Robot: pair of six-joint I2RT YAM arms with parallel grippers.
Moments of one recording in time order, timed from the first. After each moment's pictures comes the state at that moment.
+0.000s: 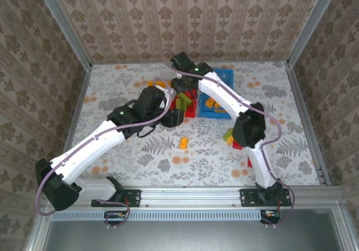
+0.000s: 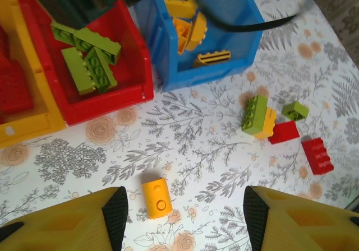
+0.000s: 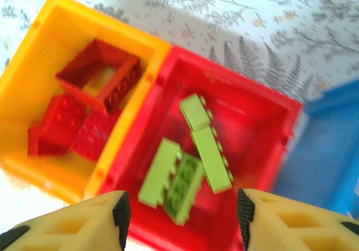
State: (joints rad) left arm -0.83 1.26 1.20 -0.69 0.05 -0.41; right arm 0.61 2.17 2.16 -0.96 0.16 0.20
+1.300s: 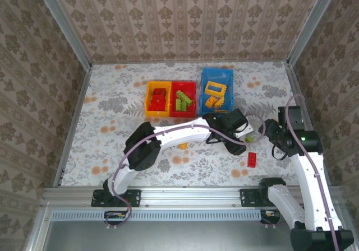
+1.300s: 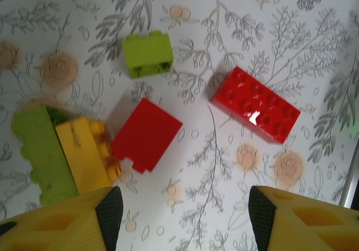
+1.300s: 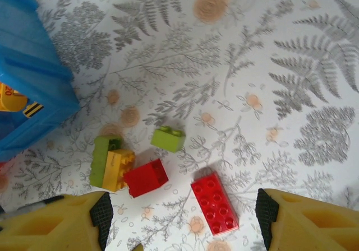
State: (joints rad) left arm -1.22 2.18 1.85 -0.67 0.17 -0.06; right arm -0.03 0.80 0.95 -1.17 0.12 0.70
